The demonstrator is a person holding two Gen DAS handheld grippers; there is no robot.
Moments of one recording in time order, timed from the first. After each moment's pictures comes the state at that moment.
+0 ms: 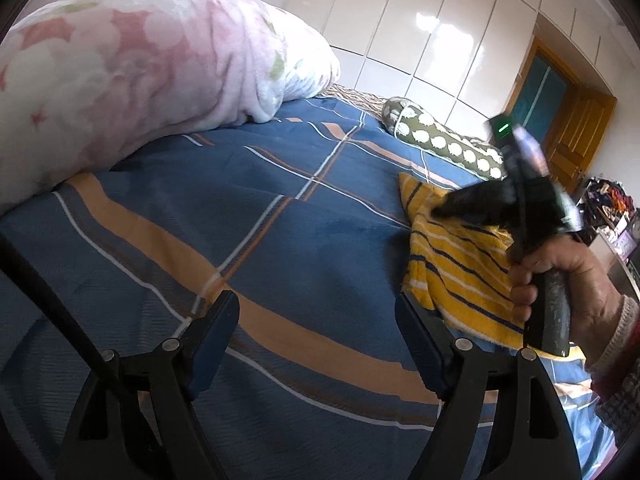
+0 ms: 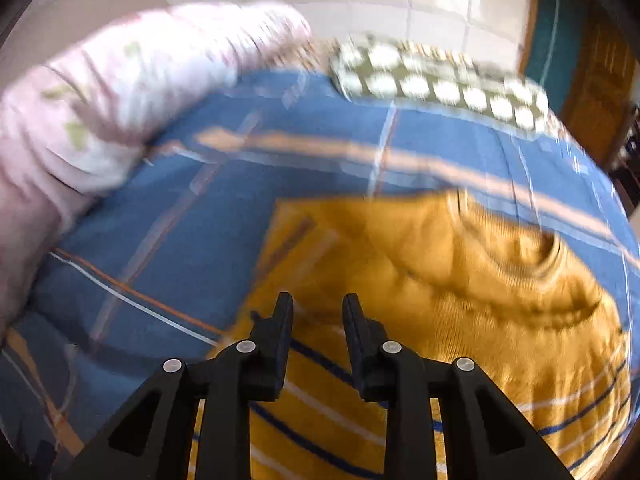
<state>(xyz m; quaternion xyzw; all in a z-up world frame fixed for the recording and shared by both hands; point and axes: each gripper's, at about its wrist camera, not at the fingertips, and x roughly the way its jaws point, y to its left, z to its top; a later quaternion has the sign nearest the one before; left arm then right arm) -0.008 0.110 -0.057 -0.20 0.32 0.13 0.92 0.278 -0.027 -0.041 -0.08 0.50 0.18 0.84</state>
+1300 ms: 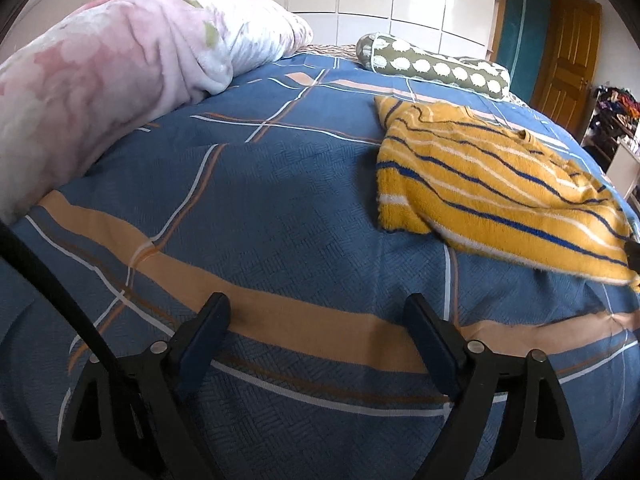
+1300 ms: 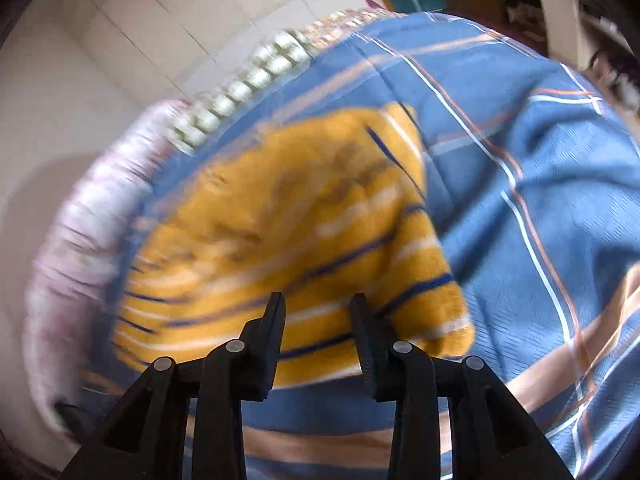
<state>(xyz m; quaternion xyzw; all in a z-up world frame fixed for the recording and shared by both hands) 0.023 0.049 -0.095 -0.07 0.41 0.13 0.90 0.150 -0.344 -0.055 0.21 0.47 0.08 0.85</state>
